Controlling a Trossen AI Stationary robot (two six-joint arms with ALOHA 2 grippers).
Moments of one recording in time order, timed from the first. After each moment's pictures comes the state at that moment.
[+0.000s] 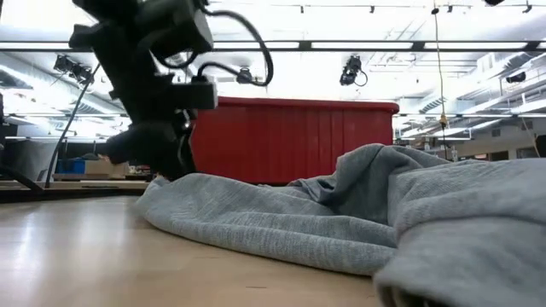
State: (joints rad) left arm -0.19 1.60 0.83 -0.43 -0.49 -0.14; right arm 0.80 1.78 1.26 -0.44 0.51 0.50
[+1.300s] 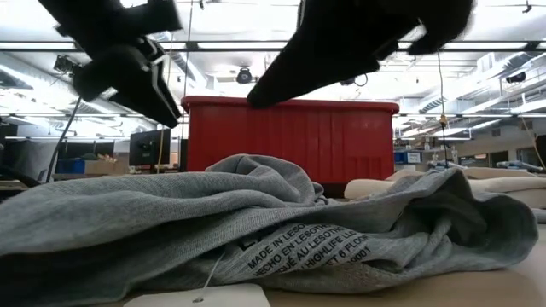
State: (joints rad) left arm -0.45 1.43 0.89 -0.65 -0.80 -0.40; right arm 0.57 2.02 1.36 -0.21 0.68 0.13
